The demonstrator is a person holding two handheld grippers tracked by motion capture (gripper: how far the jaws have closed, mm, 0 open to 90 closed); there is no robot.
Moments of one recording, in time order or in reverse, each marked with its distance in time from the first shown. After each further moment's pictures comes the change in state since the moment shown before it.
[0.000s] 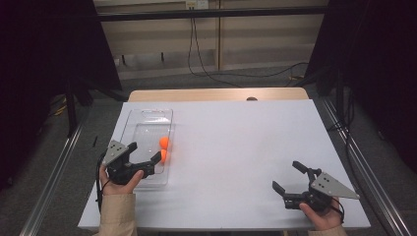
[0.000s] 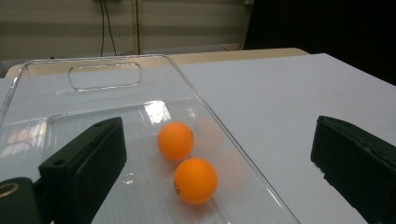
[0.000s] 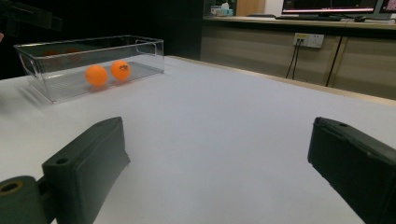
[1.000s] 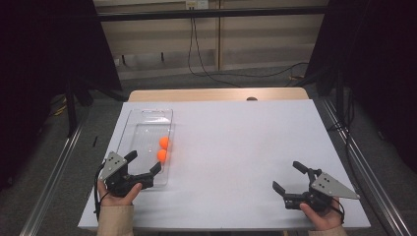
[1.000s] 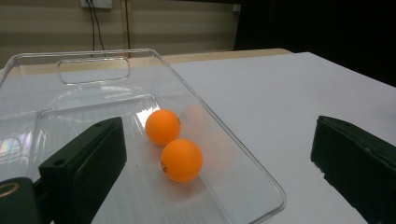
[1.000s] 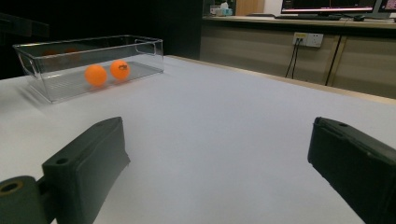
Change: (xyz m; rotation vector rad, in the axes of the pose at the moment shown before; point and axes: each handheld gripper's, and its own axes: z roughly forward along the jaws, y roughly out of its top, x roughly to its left) left arm -0.005 -0.023 -0.016 -0.041 -0.041 0.015; right arm 0.000 -0.001 -0.001 0.001 -0.003 0.007
